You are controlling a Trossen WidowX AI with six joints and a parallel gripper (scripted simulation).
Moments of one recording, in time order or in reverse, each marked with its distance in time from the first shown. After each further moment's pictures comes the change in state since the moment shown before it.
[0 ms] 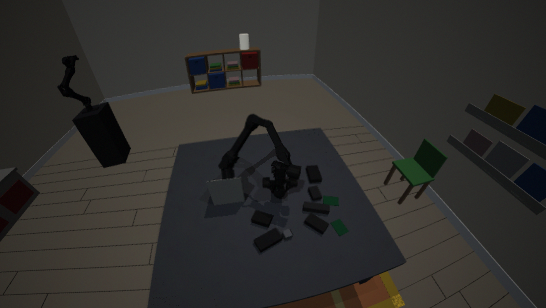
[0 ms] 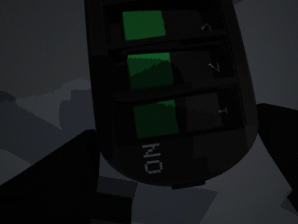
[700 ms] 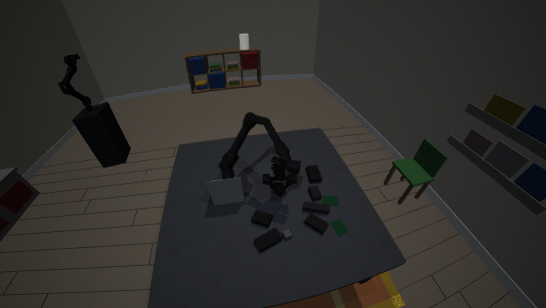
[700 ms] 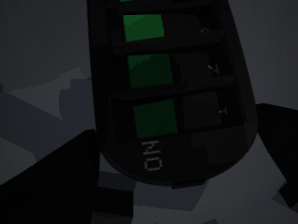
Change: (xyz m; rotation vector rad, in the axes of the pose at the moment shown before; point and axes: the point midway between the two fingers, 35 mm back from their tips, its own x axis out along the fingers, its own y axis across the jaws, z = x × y) arm -0.011 0.000 0.014 0.001 0.047 0.000
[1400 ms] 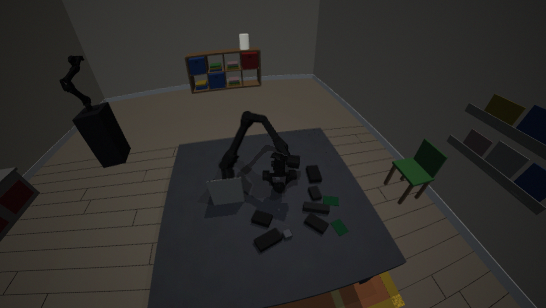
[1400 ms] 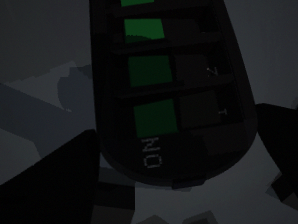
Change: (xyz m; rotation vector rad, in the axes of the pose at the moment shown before) arm -0.010 0.000 0.015 0.003 0.050 -0.001
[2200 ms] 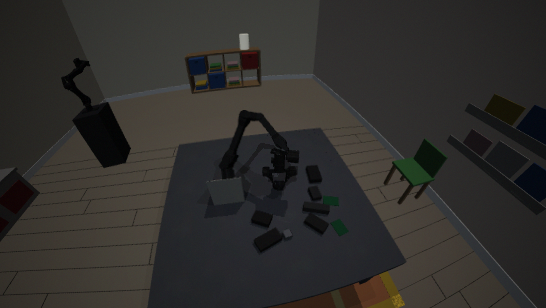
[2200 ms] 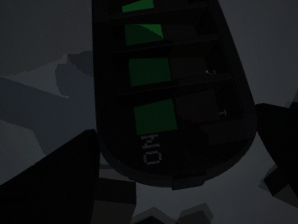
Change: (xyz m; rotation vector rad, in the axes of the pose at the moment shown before) arm -0.010 0.000 0.018 0.003 0.053 -0.002
